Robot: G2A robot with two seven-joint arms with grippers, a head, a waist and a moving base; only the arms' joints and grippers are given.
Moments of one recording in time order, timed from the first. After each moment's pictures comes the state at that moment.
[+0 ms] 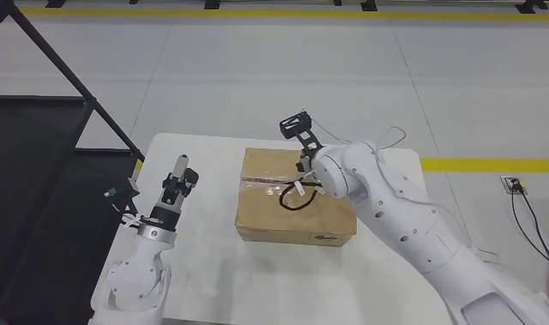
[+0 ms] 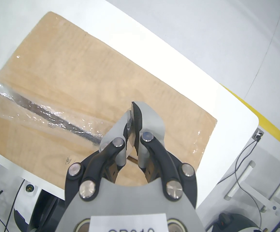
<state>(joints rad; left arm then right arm) 1.23 -1.38 -1.58 -1.68 0.08 -0.25 -0.21 -0.29 -1.32 0.70 -1.31 -0.92 0.26 1.09</state>
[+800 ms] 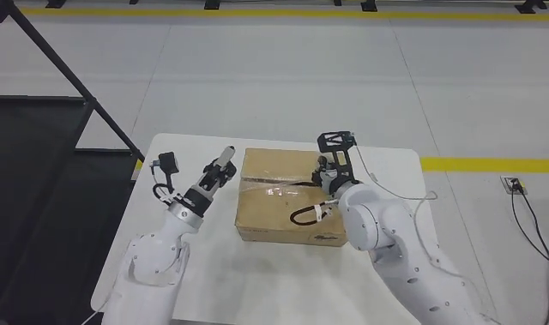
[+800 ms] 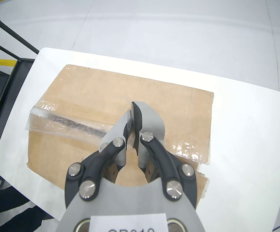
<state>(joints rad) 1.05 -1.37 -1.43 -1.59 0.08 -0.16 -0.41 -0.74 -1.26 0.98 -1.67 -0.98 0.41 0.75</state>
